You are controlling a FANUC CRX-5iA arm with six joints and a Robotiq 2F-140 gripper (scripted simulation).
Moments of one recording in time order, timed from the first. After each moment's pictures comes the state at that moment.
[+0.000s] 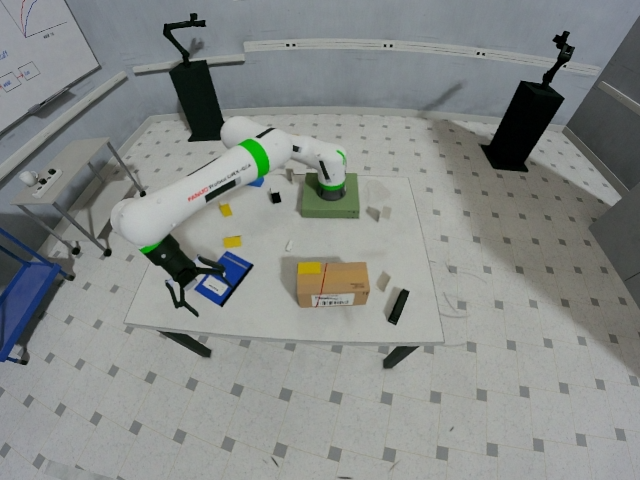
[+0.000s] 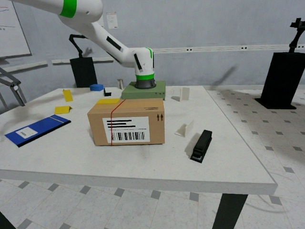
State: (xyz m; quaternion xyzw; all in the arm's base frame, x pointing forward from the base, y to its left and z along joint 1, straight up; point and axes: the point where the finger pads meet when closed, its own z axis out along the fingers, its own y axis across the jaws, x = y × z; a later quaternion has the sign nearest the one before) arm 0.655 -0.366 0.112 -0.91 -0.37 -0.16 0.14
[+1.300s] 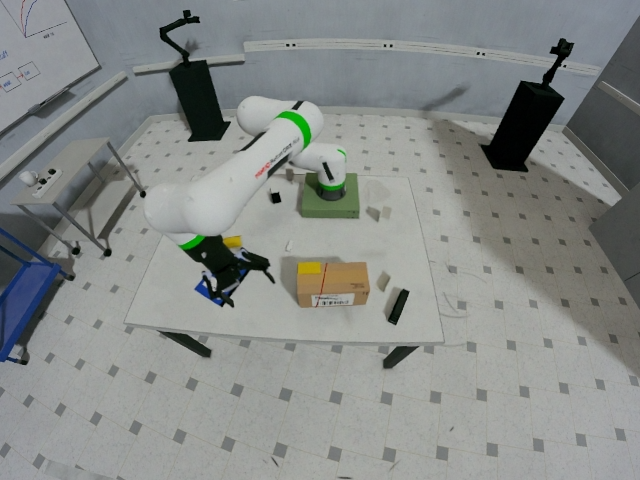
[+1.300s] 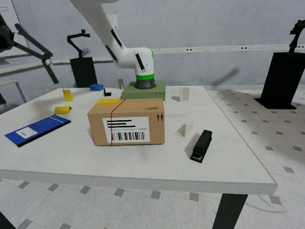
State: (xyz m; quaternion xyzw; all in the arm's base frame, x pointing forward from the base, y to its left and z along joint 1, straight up) arm 0.644 -0.214 0.179 -0.96 -0.25 -0.06 0.14
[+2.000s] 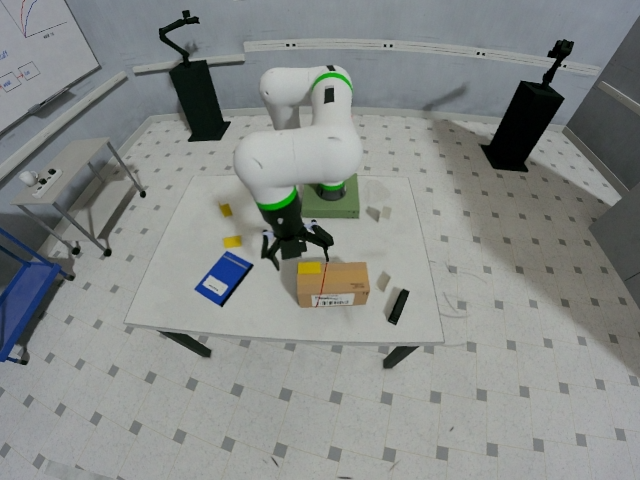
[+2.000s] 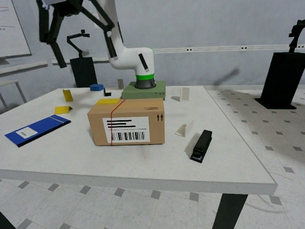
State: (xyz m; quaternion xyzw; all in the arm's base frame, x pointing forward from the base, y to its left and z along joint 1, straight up) arm 0.567 -0.061 0.245 -0.99 -0.10 0.00 0.06
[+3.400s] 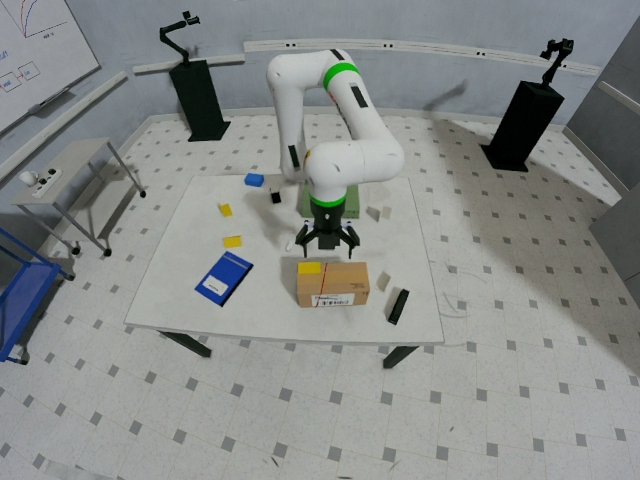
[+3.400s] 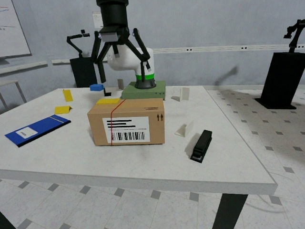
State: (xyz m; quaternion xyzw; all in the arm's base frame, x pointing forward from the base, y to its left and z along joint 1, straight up) arm 0.483 0.008 0.164 -1.00 -0.01 0.00 0.00
